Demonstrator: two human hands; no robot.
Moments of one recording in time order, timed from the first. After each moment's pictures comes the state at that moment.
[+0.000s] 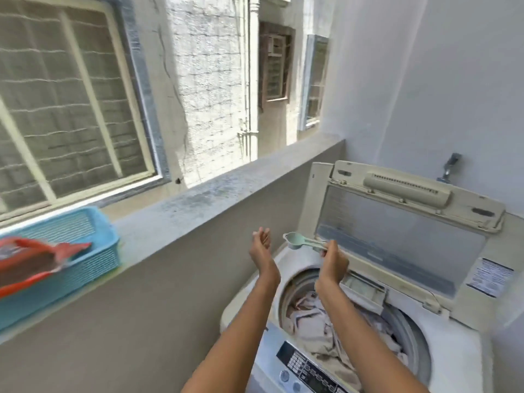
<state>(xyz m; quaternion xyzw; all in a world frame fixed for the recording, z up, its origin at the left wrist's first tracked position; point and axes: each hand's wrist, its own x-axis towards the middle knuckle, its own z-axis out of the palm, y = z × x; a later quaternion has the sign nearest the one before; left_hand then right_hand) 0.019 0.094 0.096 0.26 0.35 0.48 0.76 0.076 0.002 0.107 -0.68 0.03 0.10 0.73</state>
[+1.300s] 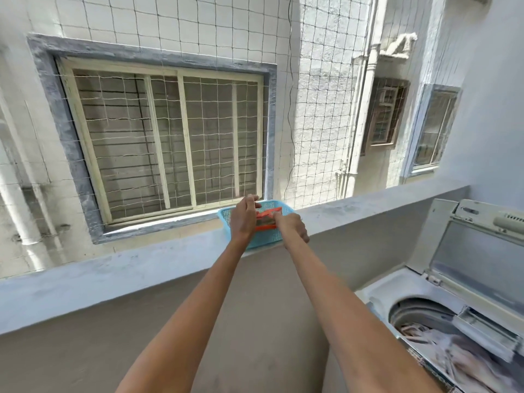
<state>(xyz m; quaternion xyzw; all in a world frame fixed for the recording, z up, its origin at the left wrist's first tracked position) -0.387 0.108 0.241 0.60 0.44 0.56 0.37 -0.299 0.068 0.255 -0.79 -0.33 0.25 0.46</state>
